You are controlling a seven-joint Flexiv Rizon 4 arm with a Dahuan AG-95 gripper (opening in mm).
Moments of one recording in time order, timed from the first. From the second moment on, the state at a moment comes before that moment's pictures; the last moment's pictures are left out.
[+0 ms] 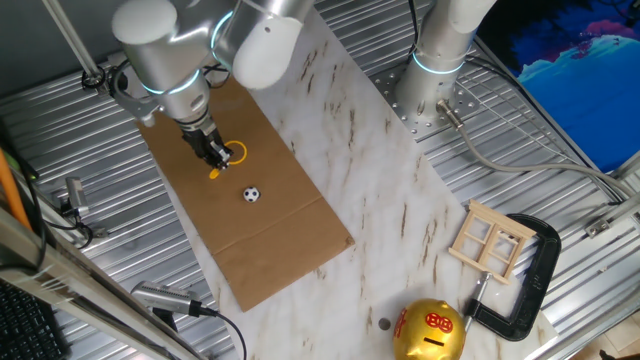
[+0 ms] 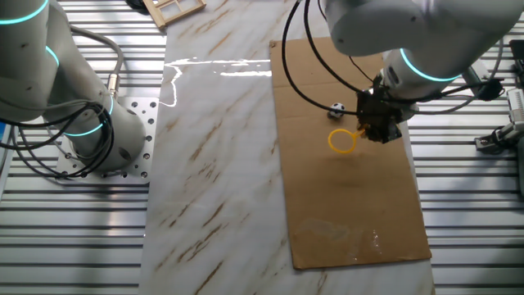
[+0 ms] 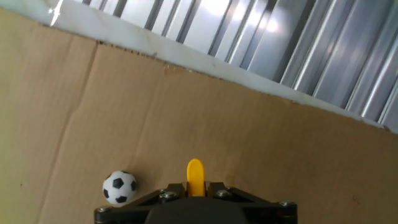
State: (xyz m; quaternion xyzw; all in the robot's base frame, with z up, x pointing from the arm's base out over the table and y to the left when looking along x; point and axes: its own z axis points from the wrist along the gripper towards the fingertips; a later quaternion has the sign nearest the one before) arm 0.582 -0.008 0.070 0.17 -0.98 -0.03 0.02
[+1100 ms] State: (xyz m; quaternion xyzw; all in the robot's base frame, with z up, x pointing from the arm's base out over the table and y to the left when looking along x) arm 0.591 -0.073 0.039 0.16 -0.99 -0.05 0.00
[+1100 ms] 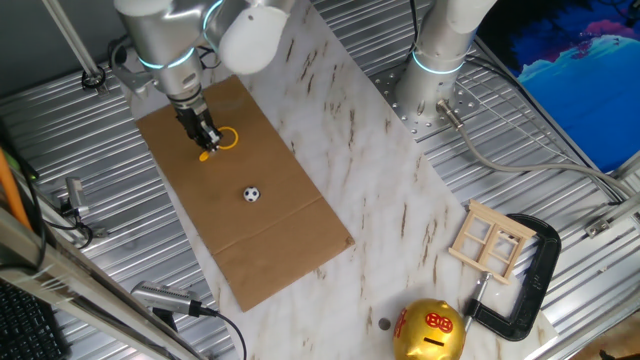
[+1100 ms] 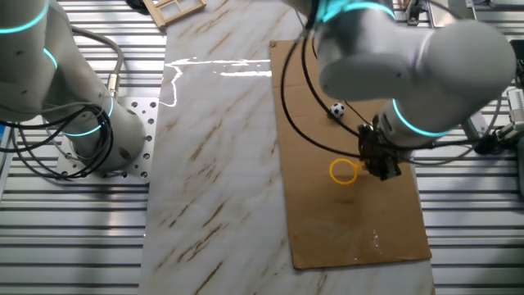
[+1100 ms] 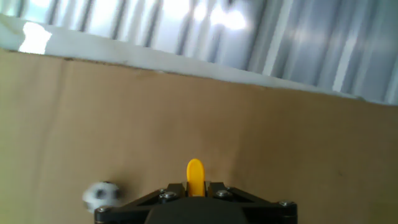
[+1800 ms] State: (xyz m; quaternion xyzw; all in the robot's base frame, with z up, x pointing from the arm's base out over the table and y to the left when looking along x) arm 0.596 -0.062 0.030 0.18 -0.98 -0.04 0.00
